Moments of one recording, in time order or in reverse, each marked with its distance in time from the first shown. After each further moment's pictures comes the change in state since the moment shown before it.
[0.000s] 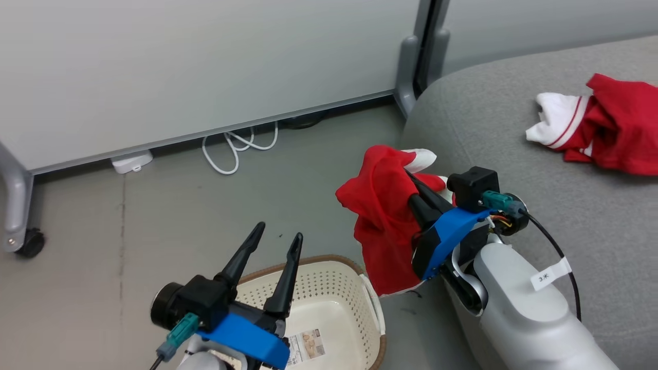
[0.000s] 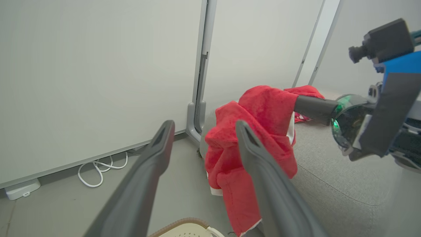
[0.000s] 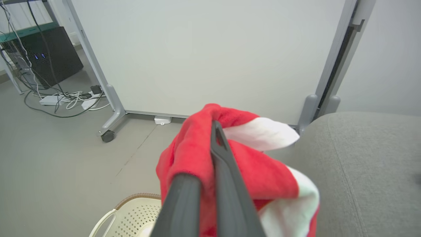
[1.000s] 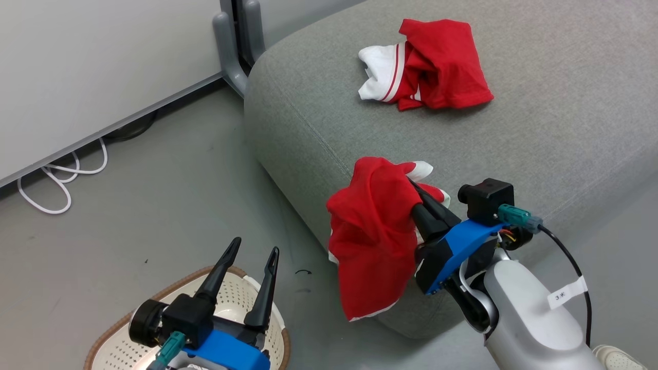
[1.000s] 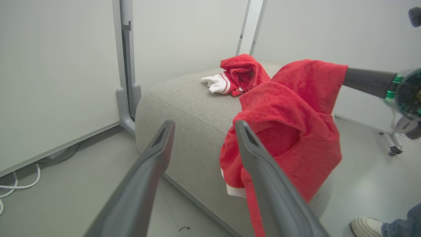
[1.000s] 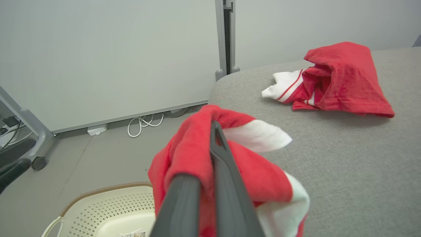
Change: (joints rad) left arm 0.124 -0.088 0.231 0.026 0.233 -0.117 -0.001; right arm 0.143 -0.009 -0.073 -0.247 0.016 0.000 0.095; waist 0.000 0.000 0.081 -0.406
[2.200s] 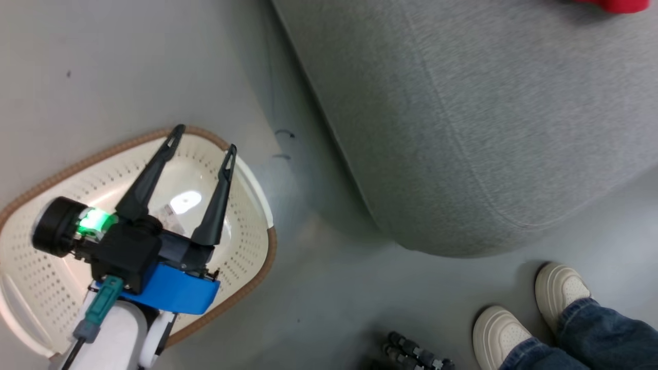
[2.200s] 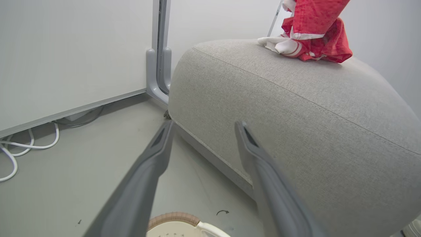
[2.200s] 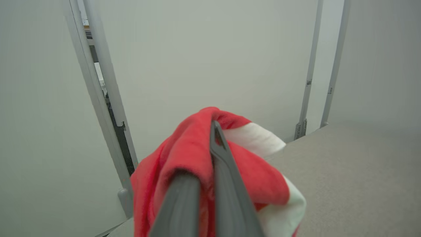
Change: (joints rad) left arm -0.165 0.172 0.061 -0.344 0.124 0.026 0.165; right arm -0.760 -0.344 -0.562 0.116 0.242 0.000 0.079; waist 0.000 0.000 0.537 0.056
